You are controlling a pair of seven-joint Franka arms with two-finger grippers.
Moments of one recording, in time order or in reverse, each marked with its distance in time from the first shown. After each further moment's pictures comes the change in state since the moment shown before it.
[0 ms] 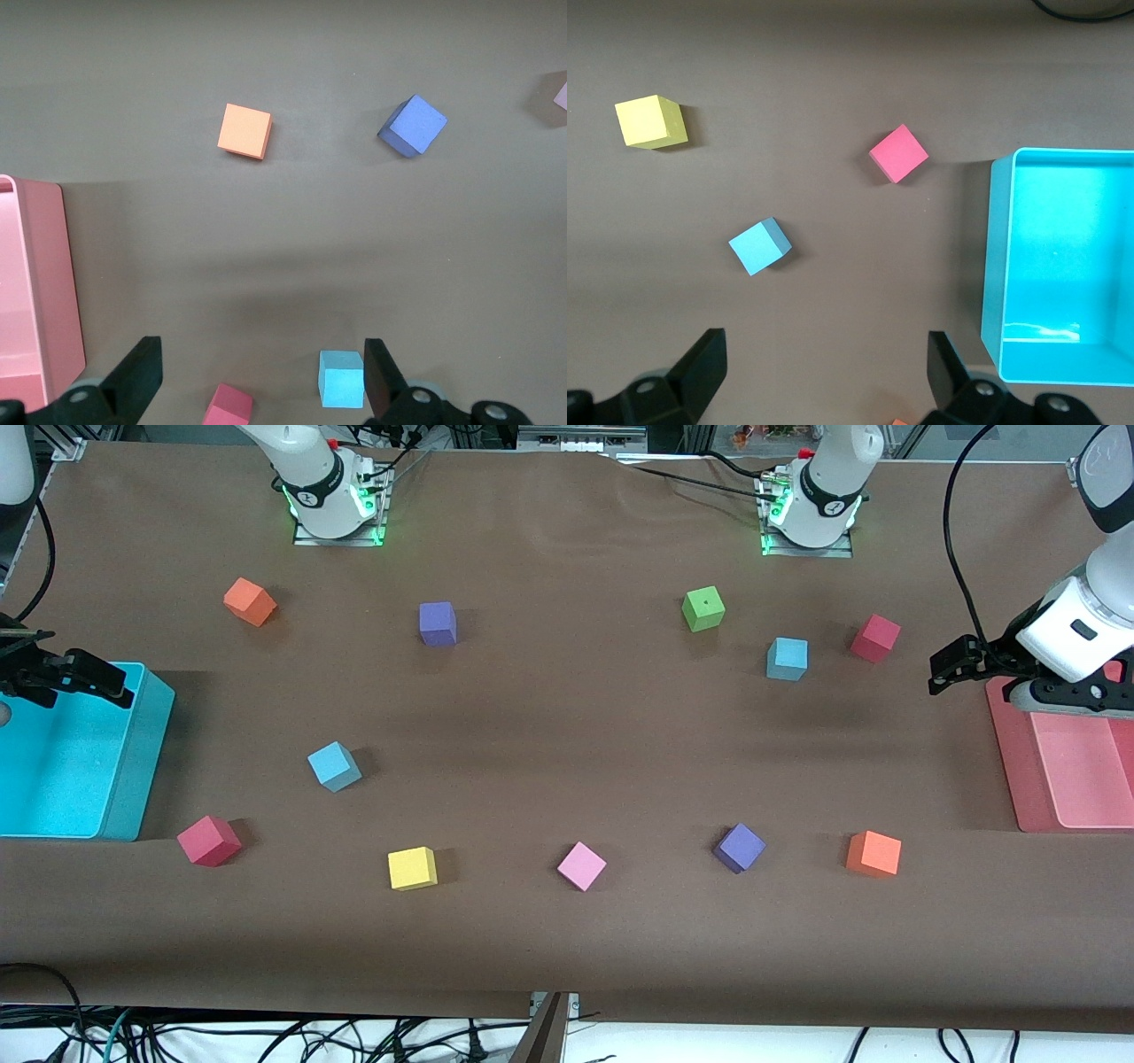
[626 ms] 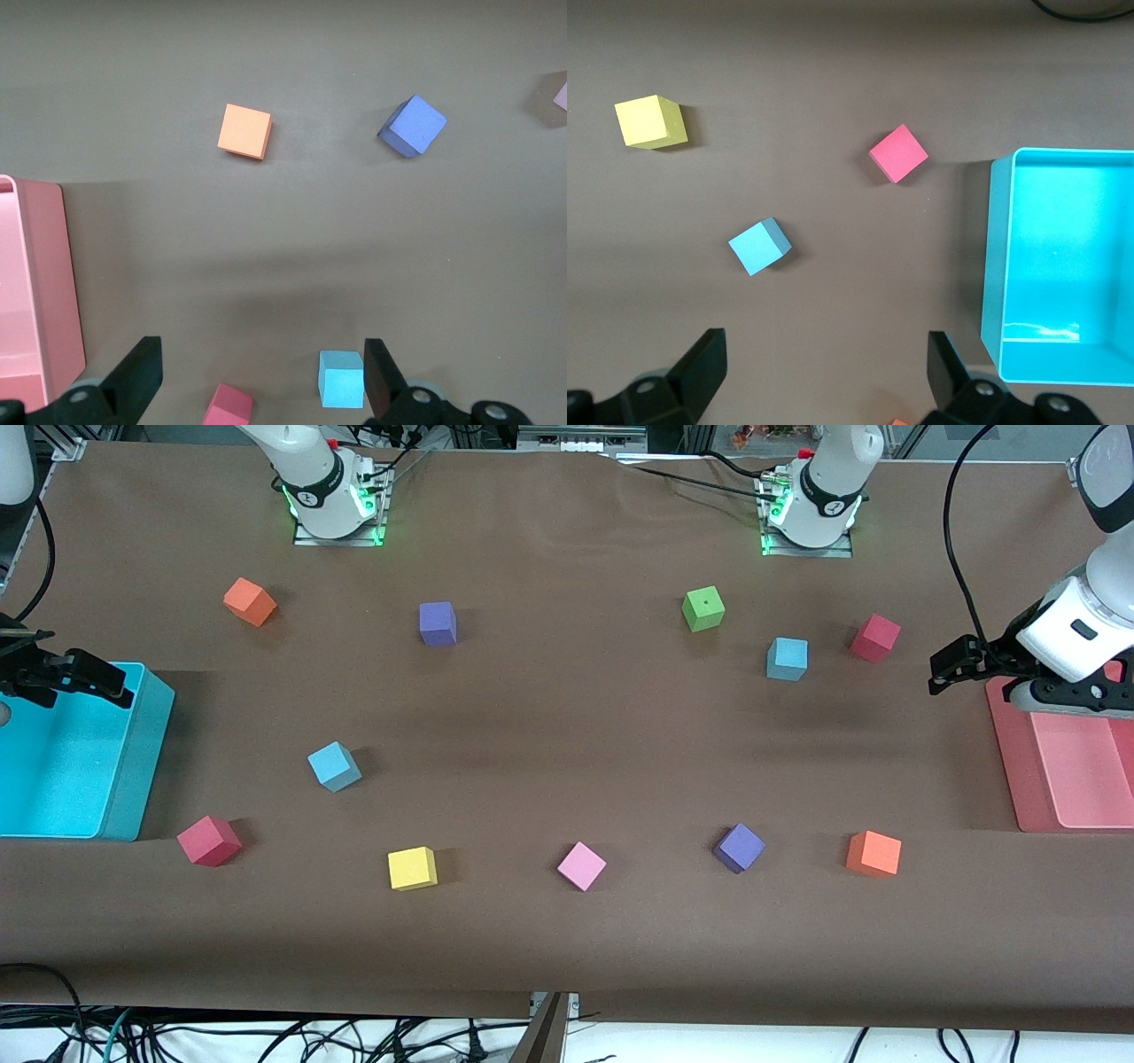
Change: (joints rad) left arm 0.000 0.000 0.000 0.001 0.000 0.000 0.000; right arm 0.000 0.000 0.000 0.000 0.000 0.000 0.000
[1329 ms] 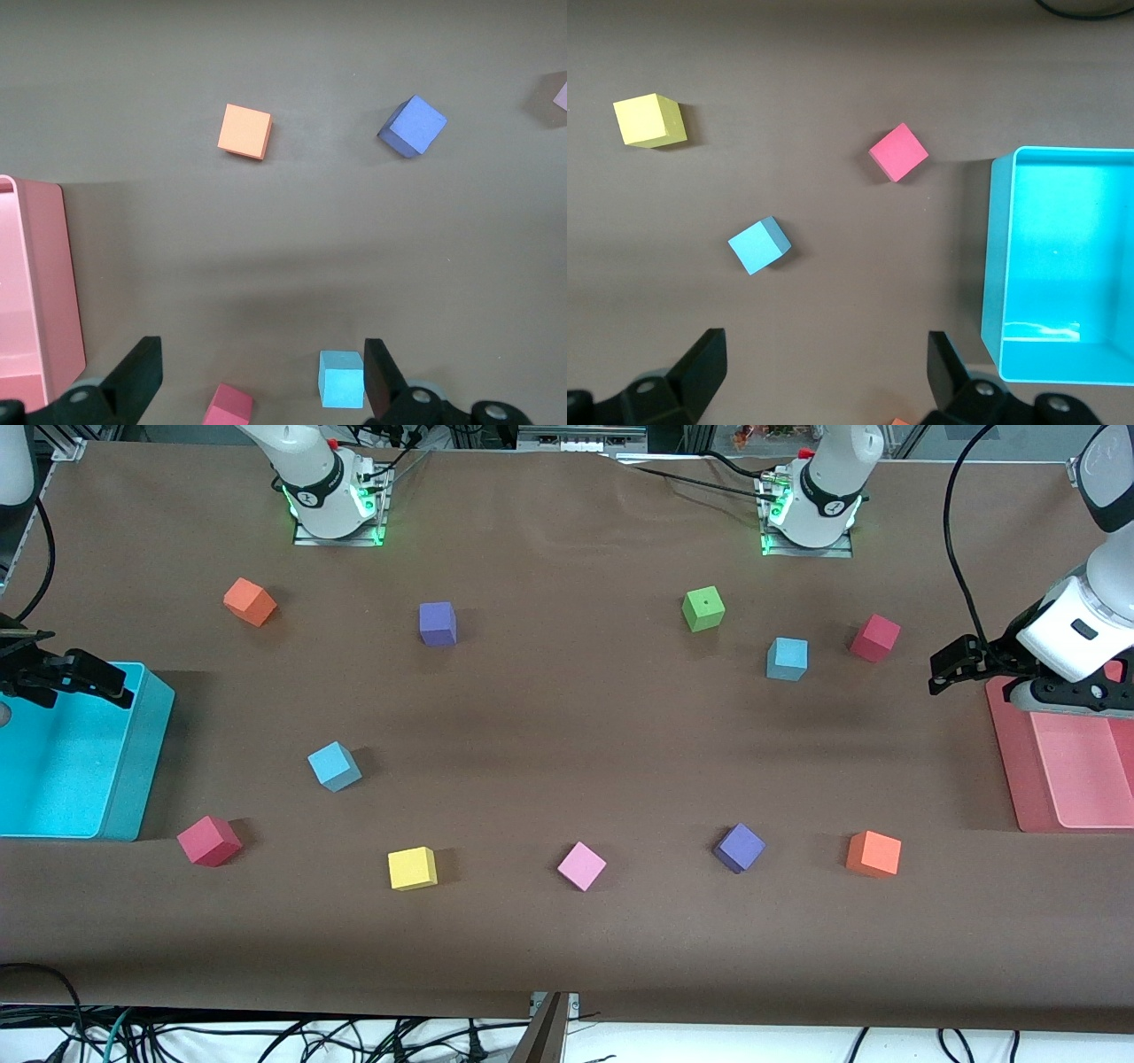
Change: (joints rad) left arm 0.000 0.000 0.000 0.000 0.000 0.000 0.000; right arm 0.000 0.005 0.001 0.000 0.000 -0.002 0.000
